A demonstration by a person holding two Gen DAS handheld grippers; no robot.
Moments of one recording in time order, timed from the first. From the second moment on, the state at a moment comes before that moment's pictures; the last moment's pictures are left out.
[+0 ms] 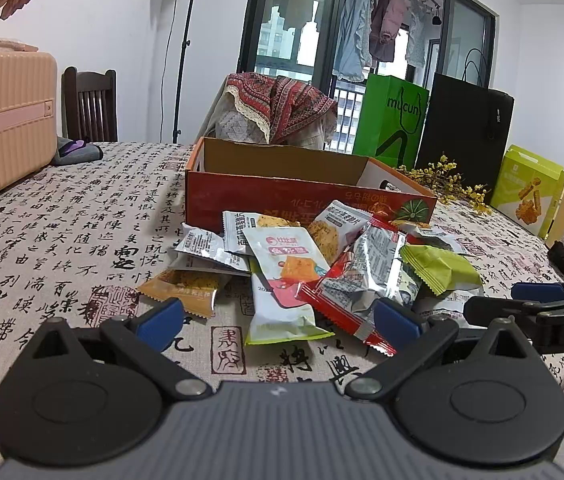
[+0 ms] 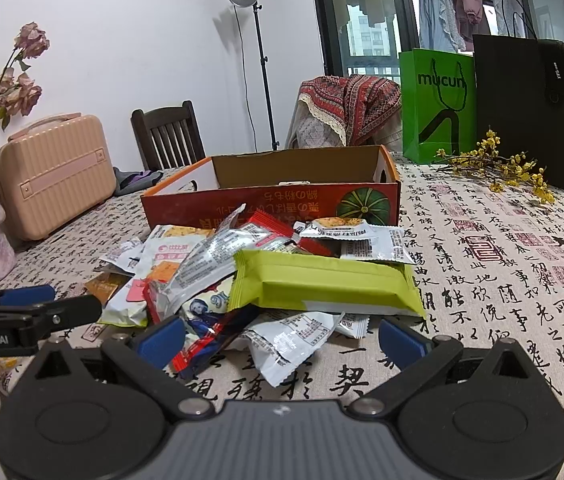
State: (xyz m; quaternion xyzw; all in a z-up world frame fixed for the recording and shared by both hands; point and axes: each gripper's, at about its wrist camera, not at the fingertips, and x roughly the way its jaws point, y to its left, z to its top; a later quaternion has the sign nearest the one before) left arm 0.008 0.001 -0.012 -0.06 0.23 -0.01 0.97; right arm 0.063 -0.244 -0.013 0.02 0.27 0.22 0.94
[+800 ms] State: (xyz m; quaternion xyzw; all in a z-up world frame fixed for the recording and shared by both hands) left arm 0.011 0.008 -0.012 -0.07 0.23 0.00 0.97; right arm 0.102 -0.234 -0.018 -0.02 0.28 0.19 0.94
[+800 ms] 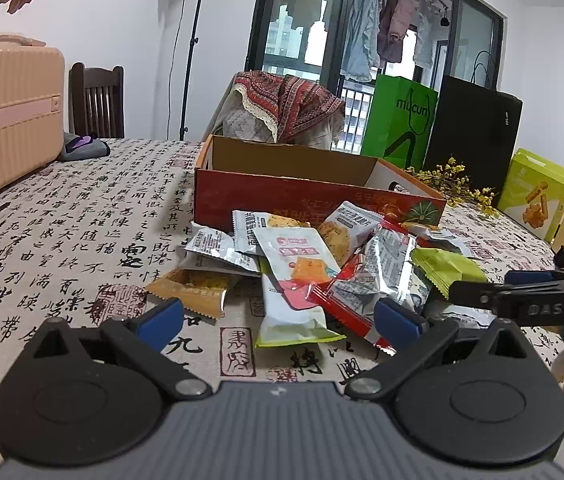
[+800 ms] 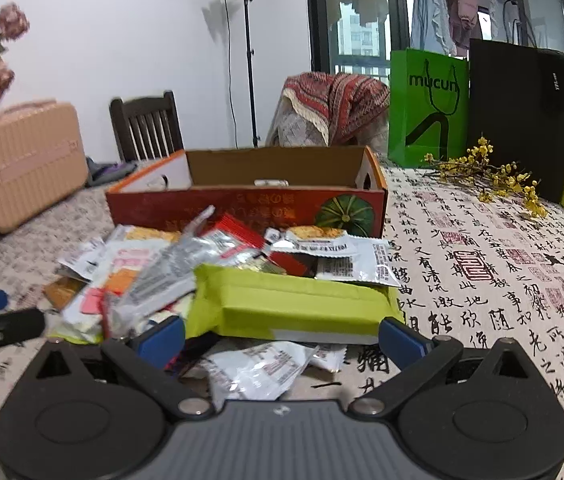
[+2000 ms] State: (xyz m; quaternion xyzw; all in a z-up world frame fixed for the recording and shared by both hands) left arm 0.017 0.020 -0.016 -0.09 0.25 0.01 0.96; right arm 0.152 -0.243 -0.017 -0.07 0.27 0.23 0.93
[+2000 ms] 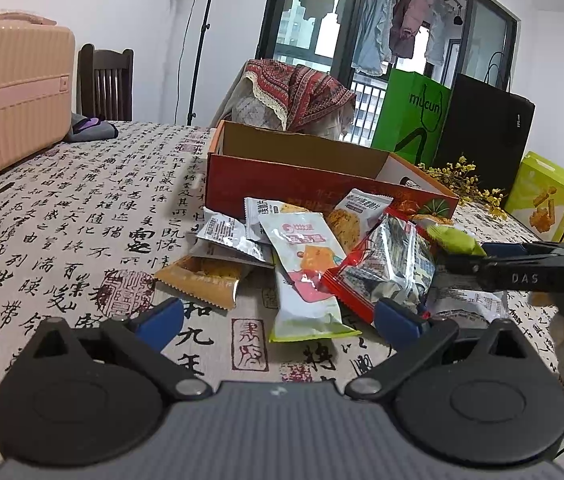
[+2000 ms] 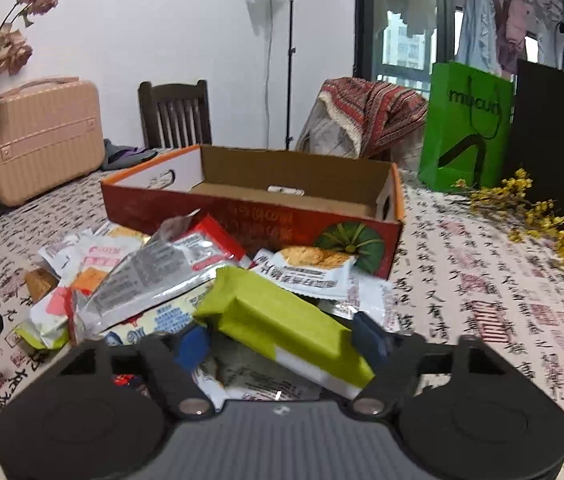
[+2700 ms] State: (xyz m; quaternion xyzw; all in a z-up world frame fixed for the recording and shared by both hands) left arm 0.018 0.022 -0.018 -0.10 0.26 0.01 0.96; right arm 0.146 -0.296 0.029 0.05 0.25 0.21 0.94
